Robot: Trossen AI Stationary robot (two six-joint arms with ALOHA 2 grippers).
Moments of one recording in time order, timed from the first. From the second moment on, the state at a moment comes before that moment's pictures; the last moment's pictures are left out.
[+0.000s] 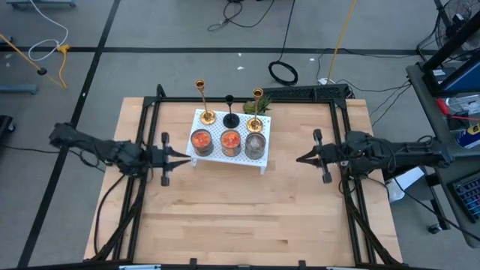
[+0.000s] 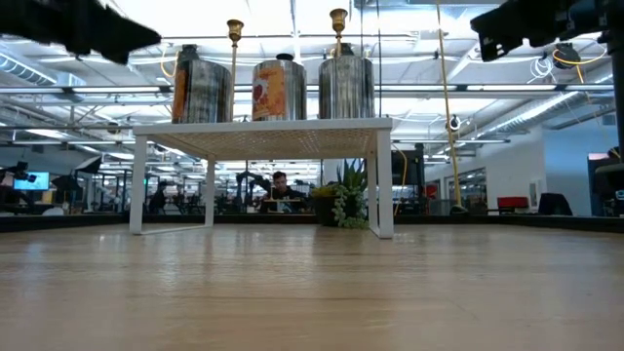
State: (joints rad) left arm -0.32 0.44 0.33 0.00 -0.39 0.19; right arm 0.01 0.49 0.44 -0.08 -0.14 -0.14
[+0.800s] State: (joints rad) left arm -0.15 0.11 0.15 -0.02 -0.26 0.23; right arm -0.01 0.20 0.25 -0.08 -0.14 -0.09
